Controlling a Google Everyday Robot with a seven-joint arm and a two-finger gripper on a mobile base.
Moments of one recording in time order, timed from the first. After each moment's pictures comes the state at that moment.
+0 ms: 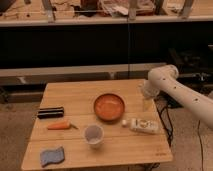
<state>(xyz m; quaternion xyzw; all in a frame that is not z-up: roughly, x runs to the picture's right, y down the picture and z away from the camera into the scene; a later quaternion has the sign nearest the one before) 0.224 0.050 0.838 -0.21 -0.09 -0.04 0.97</state>
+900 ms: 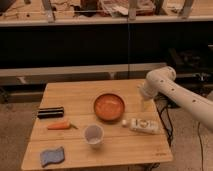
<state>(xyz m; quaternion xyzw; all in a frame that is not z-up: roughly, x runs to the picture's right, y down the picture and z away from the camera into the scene) 0.218 0.054 0.848 -0.20 -0.09 -0.06 0.97</state>
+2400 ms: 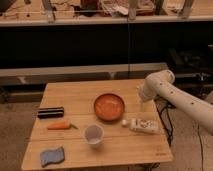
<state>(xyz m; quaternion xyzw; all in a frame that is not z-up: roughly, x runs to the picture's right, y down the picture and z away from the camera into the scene) 0.211 0.059 0.862 -0.18 -0.10 -0.08 0.97</state>
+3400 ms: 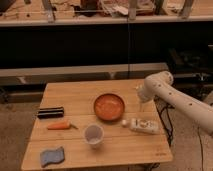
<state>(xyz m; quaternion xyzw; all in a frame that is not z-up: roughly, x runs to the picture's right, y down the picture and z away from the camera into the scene) 0.208 0.062 0.871 -0.18 -0.11 -0.10 0.97</state>
